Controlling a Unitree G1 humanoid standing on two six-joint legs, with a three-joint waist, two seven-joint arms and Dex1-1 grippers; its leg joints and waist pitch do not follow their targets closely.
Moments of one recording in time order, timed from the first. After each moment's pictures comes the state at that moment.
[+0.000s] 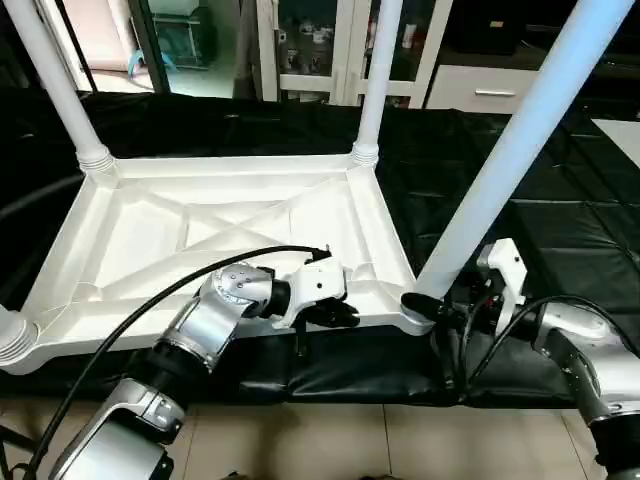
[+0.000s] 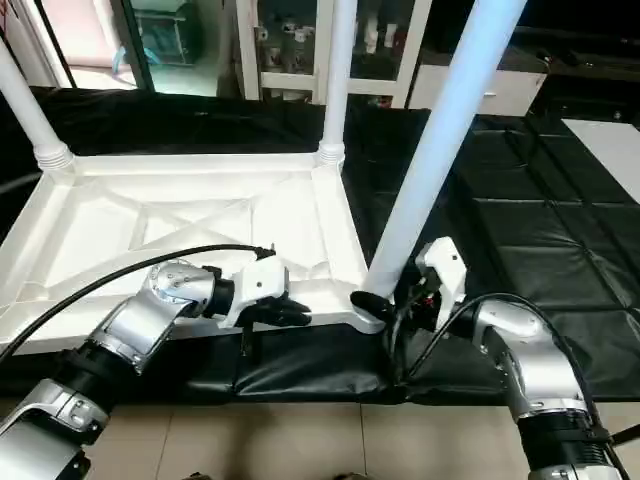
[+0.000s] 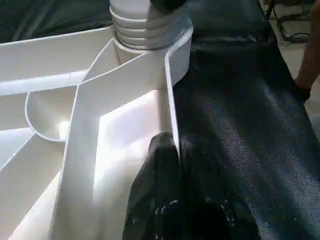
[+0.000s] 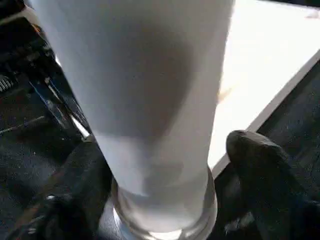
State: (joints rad) left arm -0.58 0.26 -0.38 0.49 0.09 0.04 -1.14; right arm -0.27 -0.48 0.01 0.32 0.32 0.18 1.02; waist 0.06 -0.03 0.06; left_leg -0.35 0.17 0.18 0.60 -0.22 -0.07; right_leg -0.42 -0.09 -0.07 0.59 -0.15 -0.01
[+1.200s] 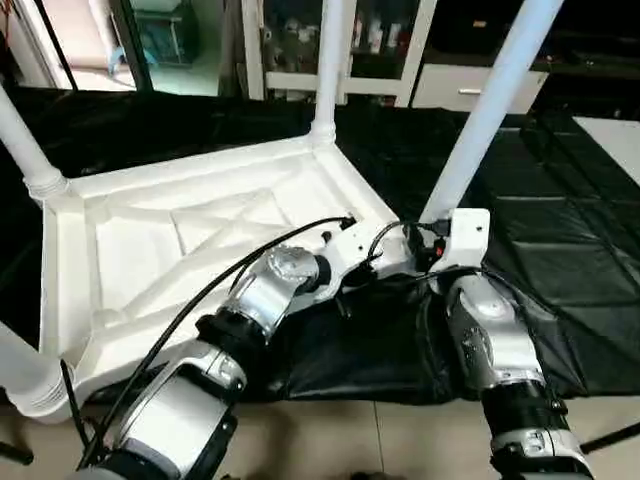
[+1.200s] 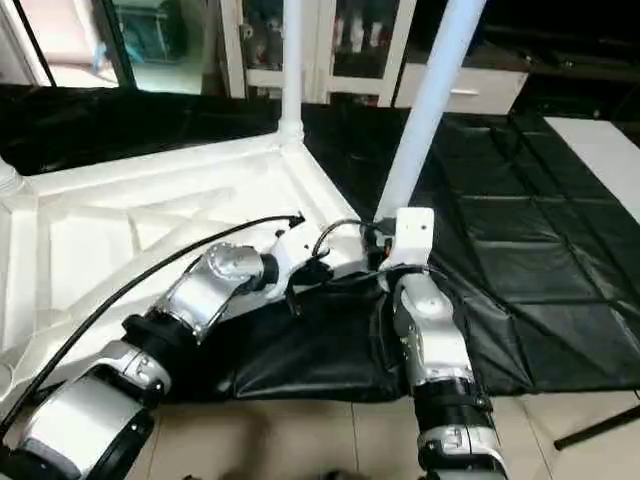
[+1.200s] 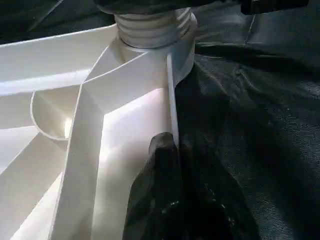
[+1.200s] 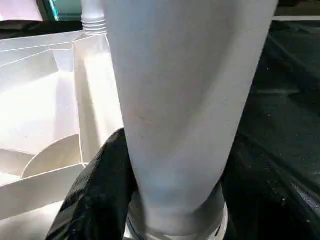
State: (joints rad) left arm -0.79 0.05 -0.34 0.80 0.19 0.15 -0.74; right arm -0.44 -0.06 -0.10 0.44 0.11 0.15 0.13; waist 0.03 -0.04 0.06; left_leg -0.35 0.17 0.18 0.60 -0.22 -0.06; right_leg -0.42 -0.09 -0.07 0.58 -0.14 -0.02
